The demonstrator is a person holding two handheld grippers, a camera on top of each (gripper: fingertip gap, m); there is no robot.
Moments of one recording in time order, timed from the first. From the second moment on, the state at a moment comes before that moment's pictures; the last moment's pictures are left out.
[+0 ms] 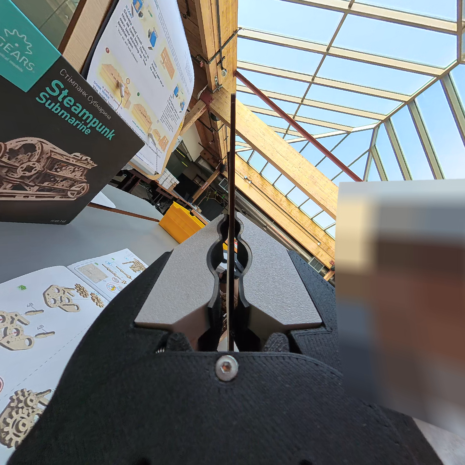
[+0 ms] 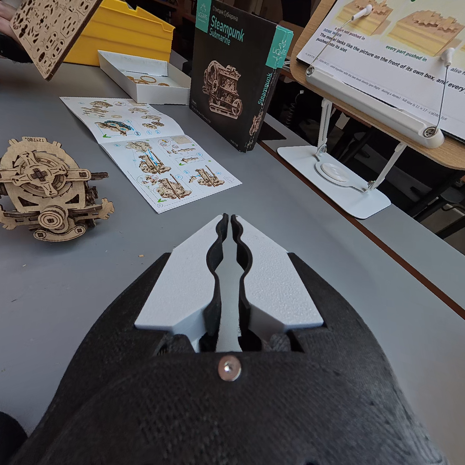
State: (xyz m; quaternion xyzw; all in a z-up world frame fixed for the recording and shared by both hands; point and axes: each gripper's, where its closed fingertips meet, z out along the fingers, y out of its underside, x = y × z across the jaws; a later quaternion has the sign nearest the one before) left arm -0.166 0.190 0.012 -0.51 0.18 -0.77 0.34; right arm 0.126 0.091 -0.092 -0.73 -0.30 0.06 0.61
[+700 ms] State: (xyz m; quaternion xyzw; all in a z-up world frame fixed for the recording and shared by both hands) left arm -0.166 0.185 0.019 -0.49 0.18 -0.78 0.33; right arm 0.221 0.072 -0.142 -0.90 -0.20 0.01 0.39
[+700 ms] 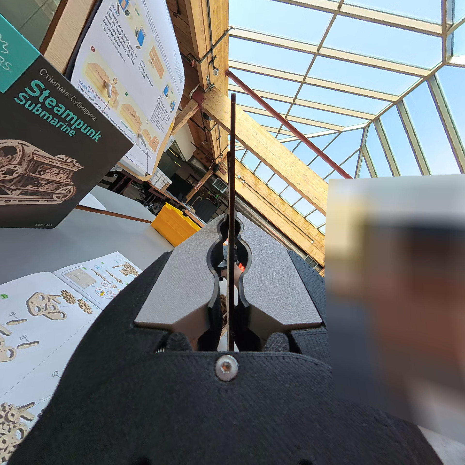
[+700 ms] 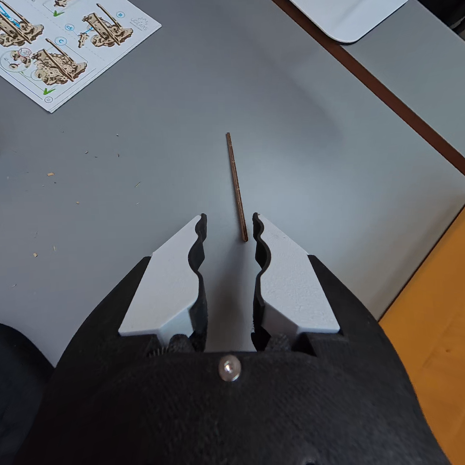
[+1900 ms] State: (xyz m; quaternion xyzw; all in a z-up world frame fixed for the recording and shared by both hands) left arm -0.168 0.187 0.019 -0.49 0.18 -0.79 0.33; right arm 0.200 0.081 -0.145 -0.69 -0.52 -0.32 0.38
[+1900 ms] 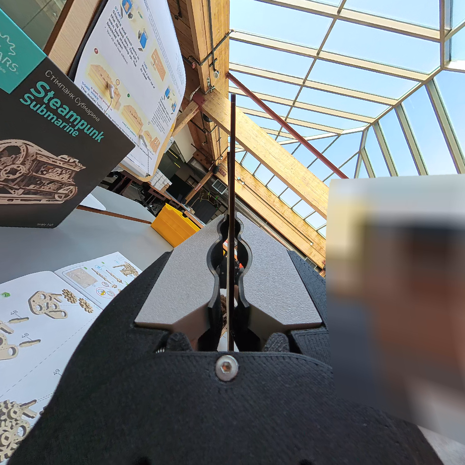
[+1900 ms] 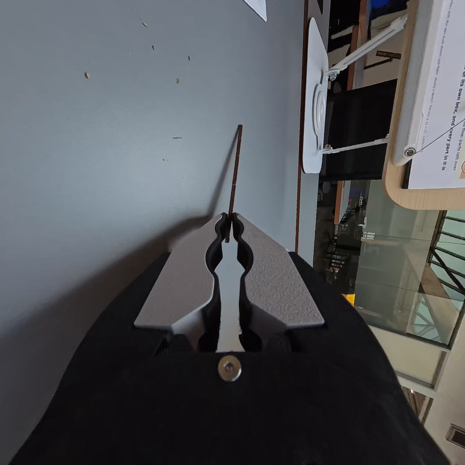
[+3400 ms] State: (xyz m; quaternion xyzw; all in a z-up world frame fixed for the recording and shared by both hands) left arm -0.166 0.189 0.013 -0.50 0.17 -0.78 0.33; right arm 0.199 0.081 -0.156 -0.87 -0.23 0.10 0.41
